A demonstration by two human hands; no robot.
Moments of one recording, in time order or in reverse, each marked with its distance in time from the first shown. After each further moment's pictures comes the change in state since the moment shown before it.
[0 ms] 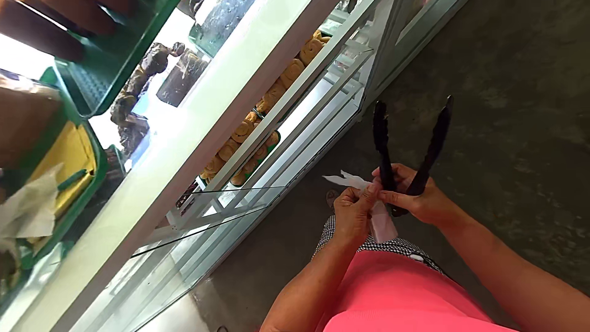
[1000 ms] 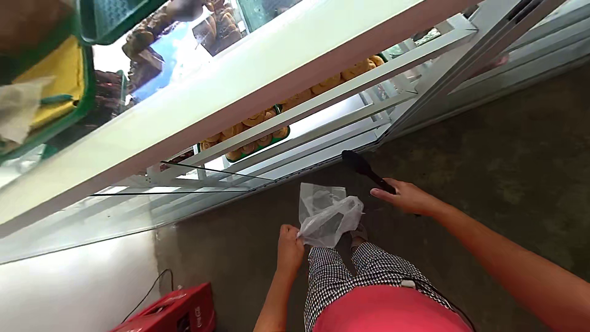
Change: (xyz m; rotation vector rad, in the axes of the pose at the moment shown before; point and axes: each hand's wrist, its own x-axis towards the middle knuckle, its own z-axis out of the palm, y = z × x) left_hand 0.015 -0.049 -0.058 1.103 0.561 0.017; right_hand 0.175 0.022 -0.140 -0.979 -0.568 0.557
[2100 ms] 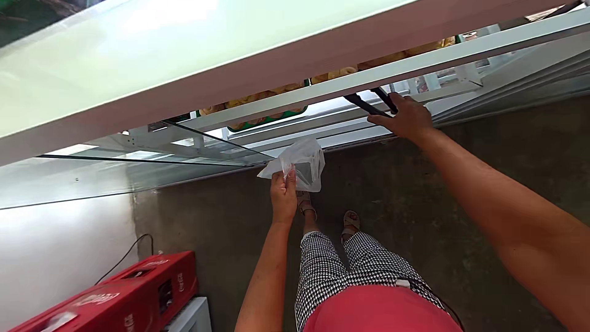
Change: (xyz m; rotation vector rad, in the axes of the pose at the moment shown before) left_hand 0.100 -0.022 -0.043 -0.651 0.379 0.099; right_hand 0.151 -0.132 -0.035 -0.342 0.435 -0.112
